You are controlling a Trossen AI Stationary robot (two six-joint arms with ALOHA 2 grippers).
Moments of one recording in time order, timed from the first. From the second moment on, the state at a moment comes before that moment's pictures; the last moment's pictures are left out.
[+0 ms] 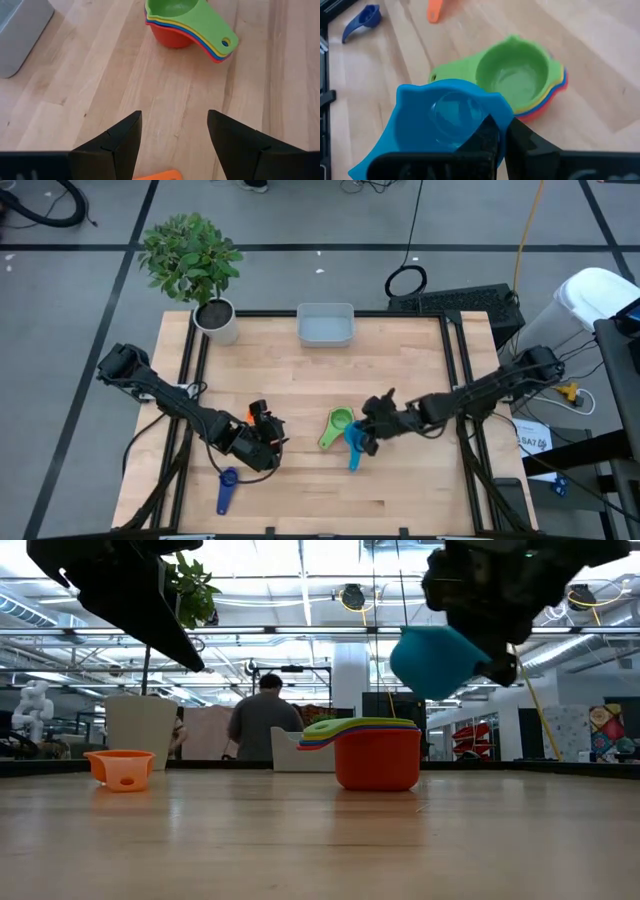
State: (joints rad) left arm -0.53 1.50 0.93 -0.48 -0.59 -0.56; right arm 0.32 1.41 0.75 -0.16 0.28 0.85
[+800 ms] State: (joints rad) left arm -0.54 1.50 0.93 -0.47 -0.62 -0.58; right arm 0.12 1.53 0.86 -0.18 0.14 0.62
